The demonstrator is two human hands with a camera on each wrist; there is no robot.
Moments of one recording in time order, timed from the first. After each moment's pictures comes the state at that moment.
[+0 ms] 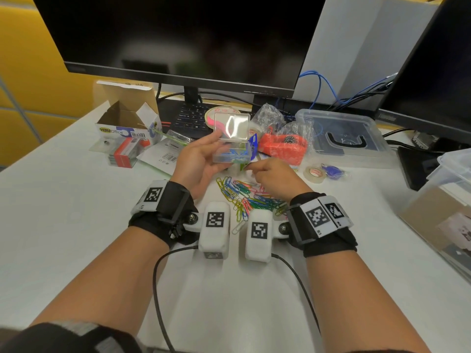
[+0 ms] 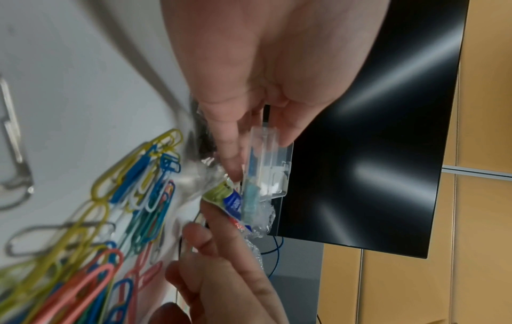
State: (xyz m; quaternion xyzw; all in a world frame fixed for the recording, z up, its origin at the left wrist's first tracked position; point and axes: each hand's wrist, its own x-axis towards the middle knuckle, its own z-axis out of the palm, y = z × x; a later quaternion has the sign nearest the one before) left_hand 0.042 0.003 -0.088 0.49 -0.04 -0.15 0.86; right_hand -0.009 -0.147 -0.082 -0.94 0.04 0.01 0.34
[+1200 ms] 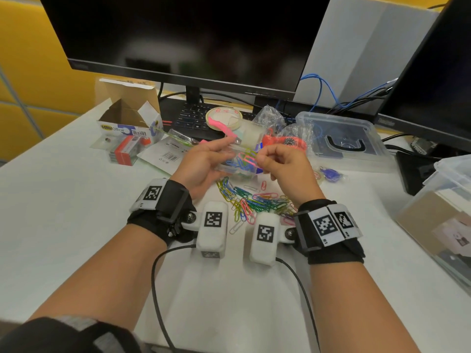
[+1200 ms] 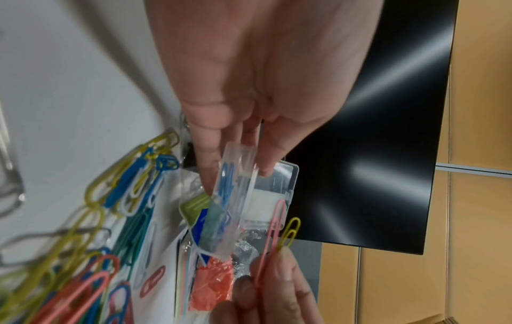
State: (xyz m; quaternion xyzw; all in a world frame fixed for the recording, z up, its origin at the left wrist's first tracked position) left_hand 0.042 0.001 -0.093 0.53 -0.11 -0.22 0.81; right_hand -0.018 -0.158 -0.082 -0.82 0.02 -0.17 0.55
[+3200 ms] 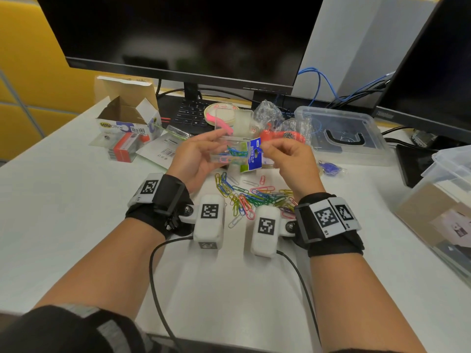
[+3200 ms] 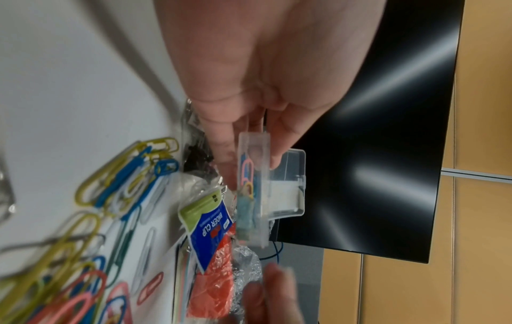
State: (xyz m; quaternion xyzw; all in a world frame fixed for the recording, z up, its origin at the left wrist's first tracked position) left_hand 0.045 0.005 -0.089 0.48 -0.07 -0.18 0.85; right_hand -0.022 -0.163 -0.081 -0.79 0.06 -0.21 0.57
